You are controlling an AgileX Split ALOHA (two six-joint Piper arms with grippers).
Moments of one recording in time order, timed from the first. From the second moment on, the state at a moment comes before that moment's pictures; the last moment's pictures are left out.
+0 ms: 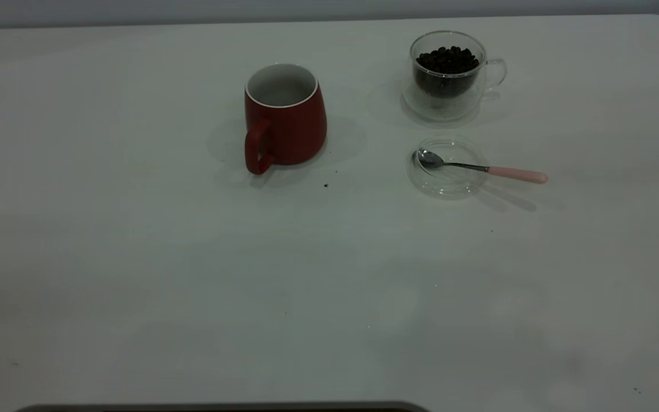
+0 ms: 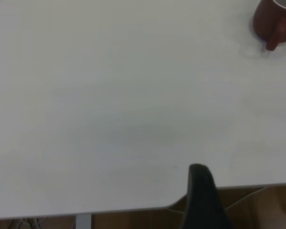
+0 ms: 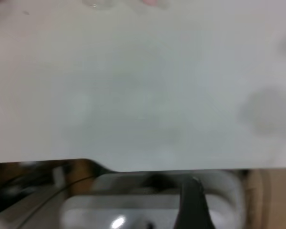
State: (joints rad) left arm -0.03 -0.02 -0.49 -0.03 1.13 0.03; right arm -0.38 1.18 -0.71 0.43 1.01 -0.38
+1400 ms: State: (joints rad) left arm -0.03 -0.02 -0.49 -0.03 1.13 0.03; right arm 0.00 0.11 -0.47 0.09 1.13 -0.17
